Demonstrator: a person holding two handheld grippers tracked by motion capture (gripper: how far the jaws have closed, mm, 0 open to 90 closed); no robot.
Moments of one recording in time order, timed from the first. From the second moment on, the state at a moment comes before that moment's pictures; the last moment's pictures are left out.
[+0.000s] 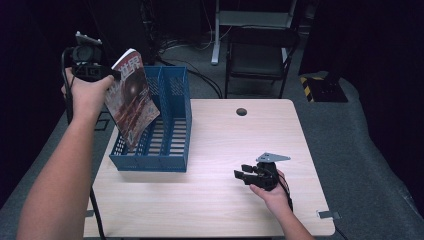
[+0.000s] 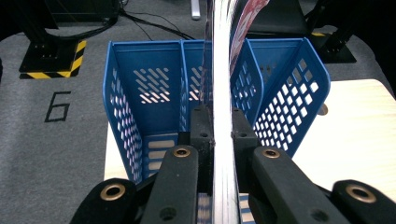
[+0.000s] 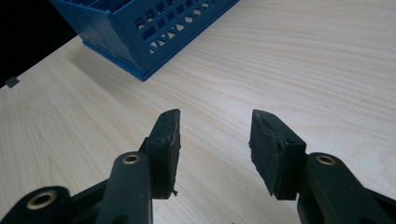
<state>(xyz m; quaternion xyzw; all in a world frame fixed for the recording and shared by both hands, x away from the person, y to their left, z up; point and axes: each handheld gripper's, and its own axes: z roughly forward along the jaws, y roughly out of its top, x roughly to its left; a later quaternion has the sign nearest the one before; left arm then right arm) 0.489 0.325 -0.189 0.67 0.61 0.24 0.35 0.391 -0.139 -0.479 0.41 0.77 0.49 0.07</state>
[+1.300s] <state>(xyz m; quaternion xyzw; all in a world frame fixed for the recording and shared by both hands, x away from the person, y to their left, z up) 0.520 0.299 -0.256 0.67 0.61 0.24 0.34 0.382 -0.151 -0.479 0.42 0.76 0.49 0.08</state>
